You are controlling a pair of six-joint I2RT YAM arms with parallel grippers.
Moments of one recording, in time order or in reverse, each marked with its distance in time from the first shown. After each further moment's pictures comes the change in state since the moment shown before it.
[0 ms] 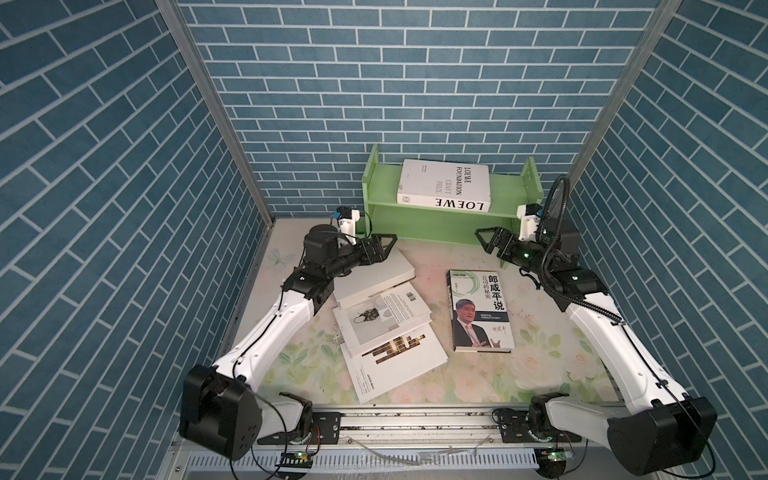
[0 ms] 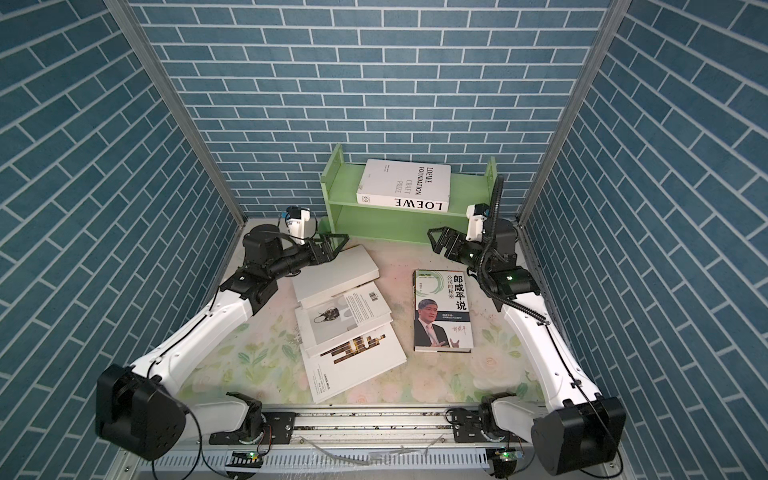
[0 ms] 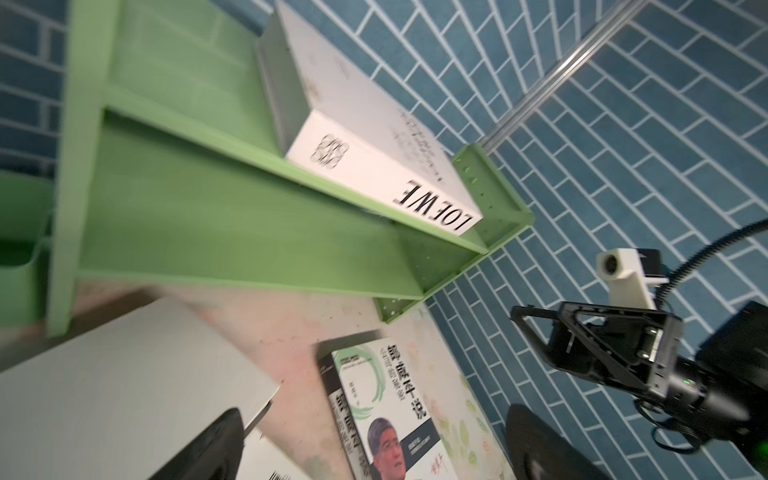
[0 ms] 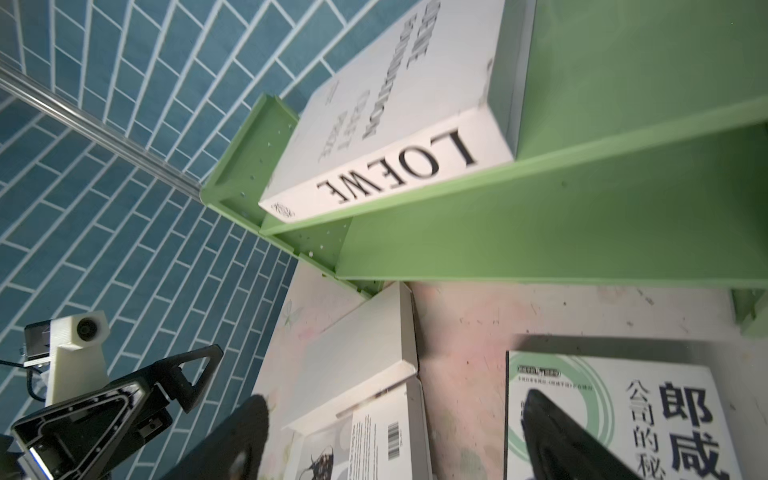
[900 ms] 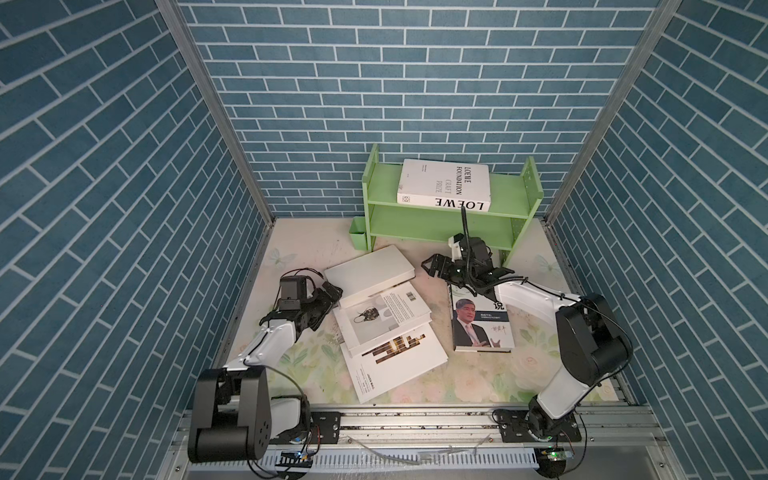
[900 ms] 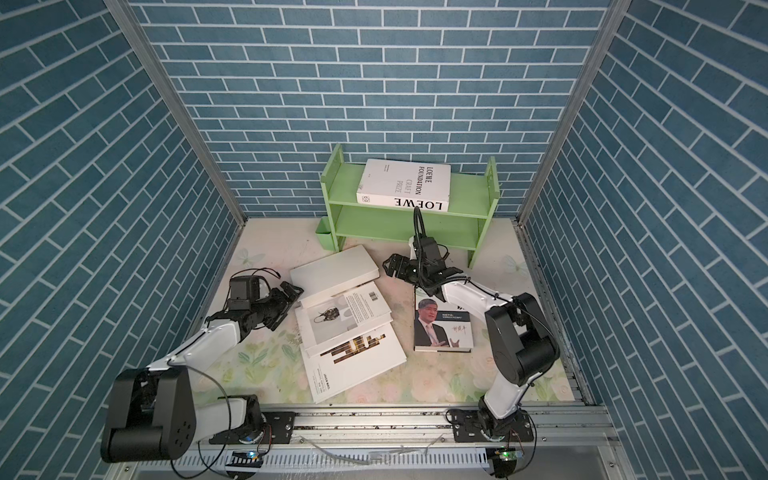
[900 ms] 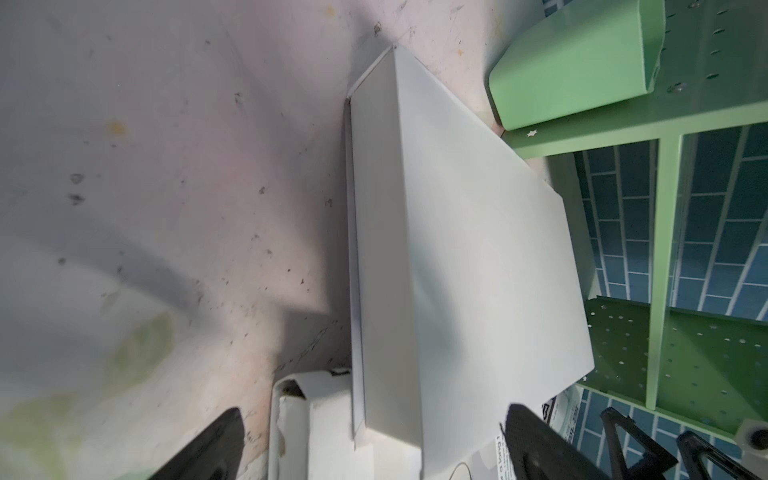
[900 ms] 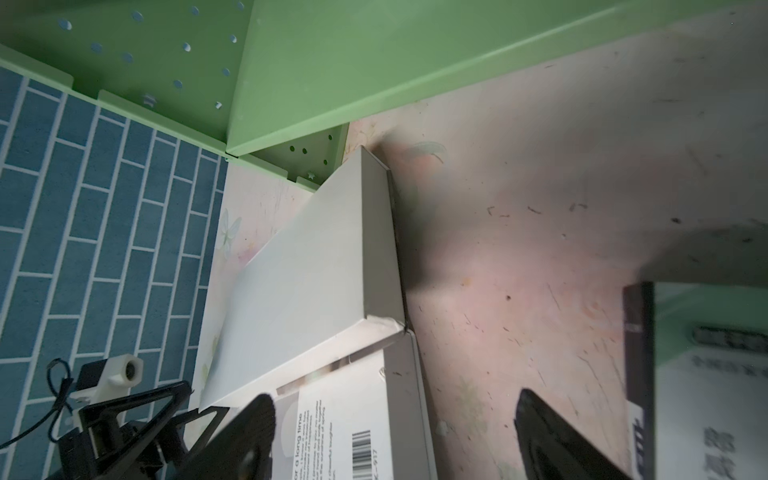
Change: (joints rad) left arm 0.368 0.057 -0.408 -0.090 -0.035 -0.261; right arm 0.250 0.564 -0.019 0.344 0.069 0.152
